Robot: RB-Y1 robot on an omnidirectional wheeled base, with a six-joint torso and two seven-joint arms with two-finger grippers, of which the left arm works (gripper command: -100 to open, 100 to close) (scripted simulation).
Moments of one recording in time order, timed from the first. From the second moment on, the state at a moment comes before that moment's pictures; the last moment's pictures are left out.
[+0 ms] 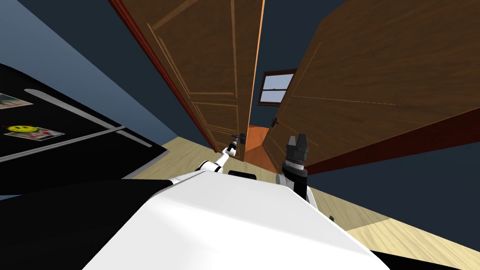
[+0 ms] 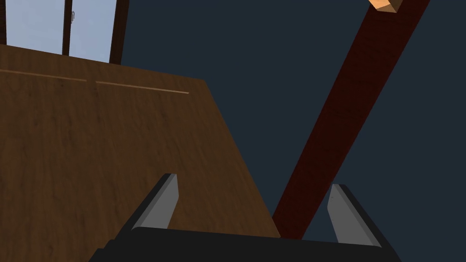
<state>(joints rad) -0.47 -0.02 -0.04 -0.69 0.01 -0.45 0.01</state>
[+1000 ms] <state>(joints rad) -0.46 0.03 0.00 -0.70 0.02 -0.44 0.00</state>
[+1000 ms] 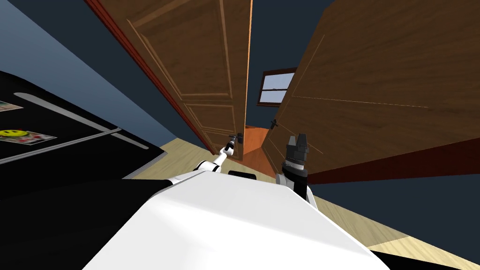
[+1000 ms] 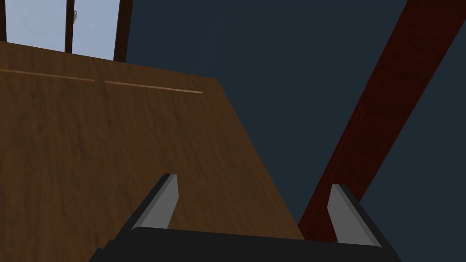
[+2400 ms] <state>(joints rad) -0.46 0.09 0.13 -0.69 0.07 -0.44 -0.03</state>
